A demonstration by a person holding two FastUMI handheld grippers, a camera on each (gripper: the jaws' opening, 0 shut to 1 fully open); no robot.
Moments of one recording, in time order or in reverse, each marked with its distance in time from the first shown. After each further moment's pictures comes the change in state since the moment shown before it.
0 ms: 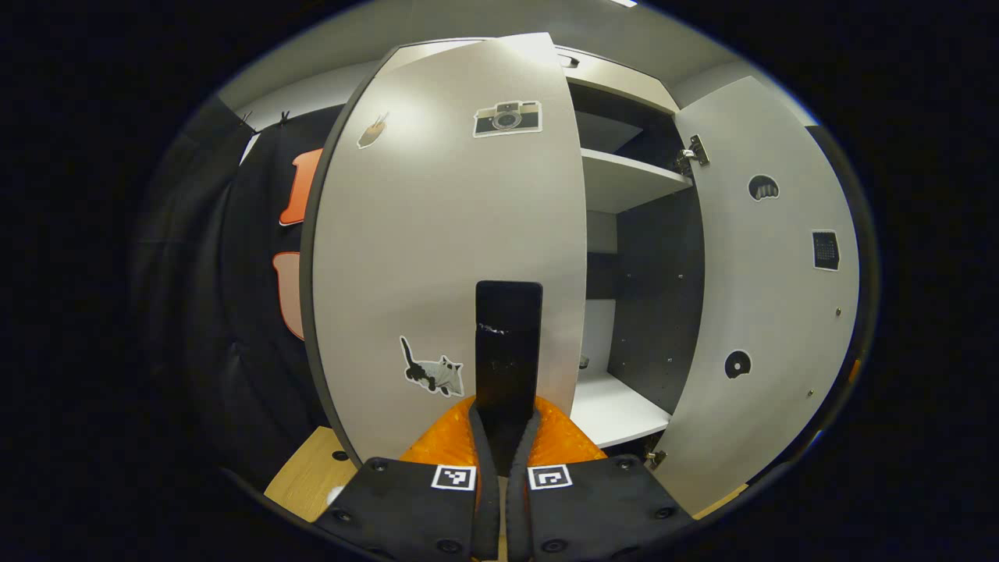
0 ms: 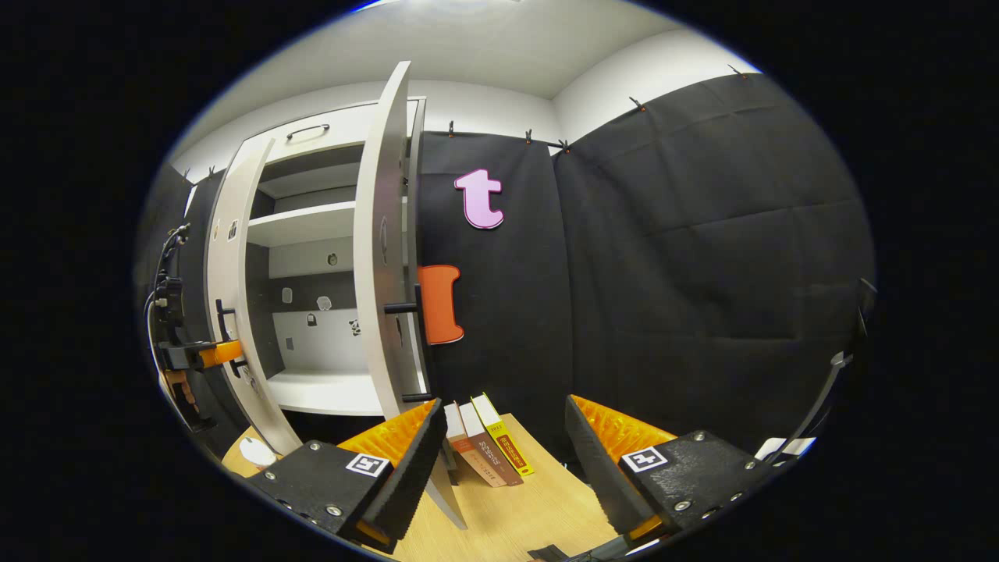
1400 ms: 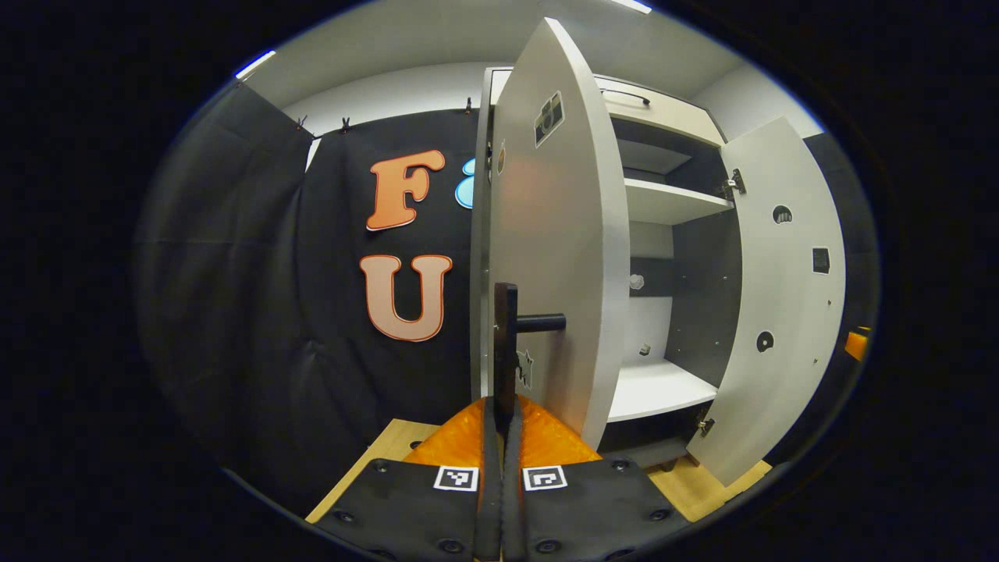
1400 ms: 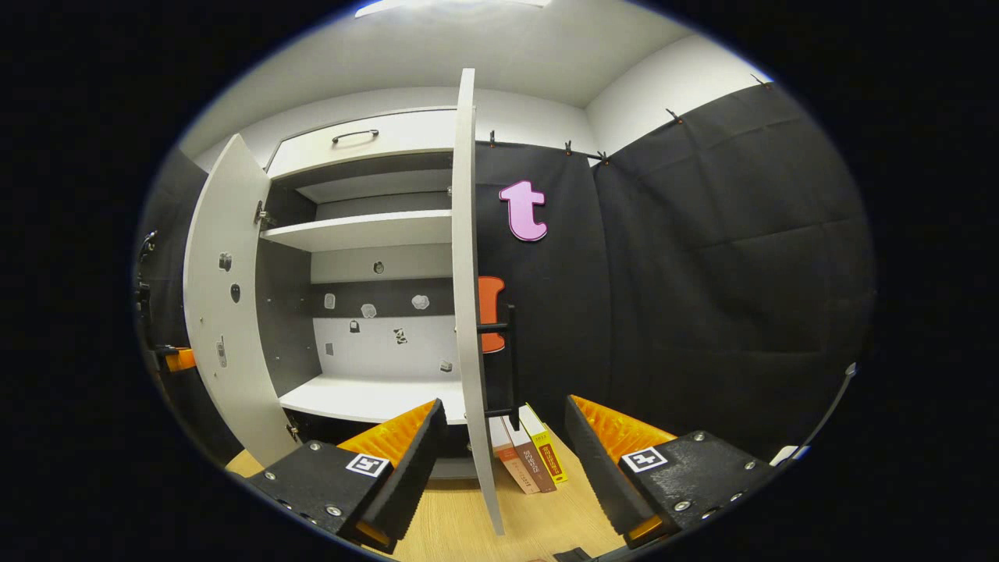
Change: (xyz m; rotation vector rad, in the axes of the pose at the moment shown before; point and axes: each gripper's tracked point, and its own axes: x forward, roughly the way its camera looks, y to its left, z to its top) left arm -0.094 0.109 0.000 0.003 -0.003 0.150; right arm -0.009 0.066 0.019 -0.018 -0.028 0.131
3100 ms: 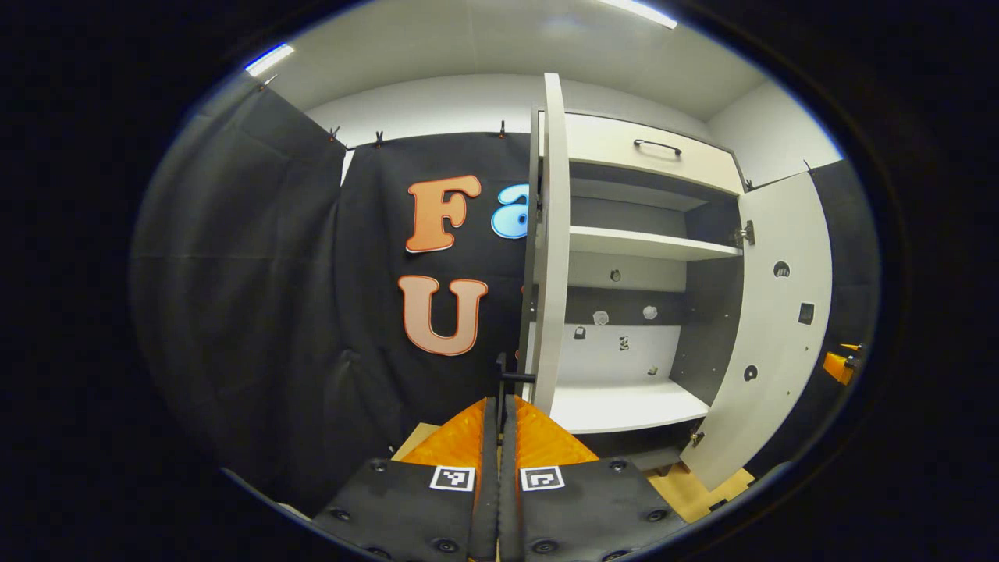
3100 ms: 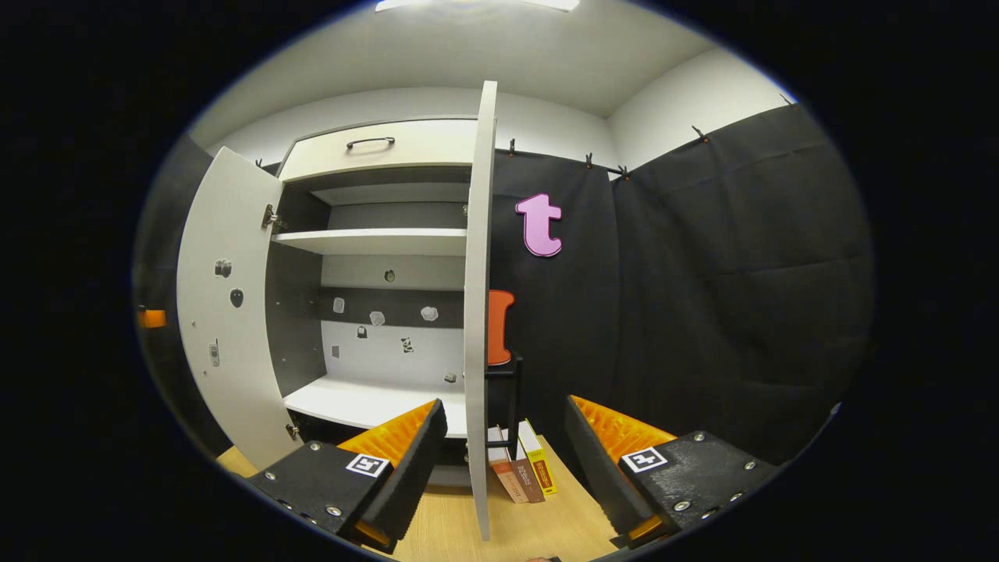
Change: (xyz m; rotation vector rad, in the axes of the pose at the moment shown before) left arm -0.108 0.084 0.092 -0.025 -0.061 0.102; right arm 0.008 0.004 0.055 -0.069 -0.020 0.047
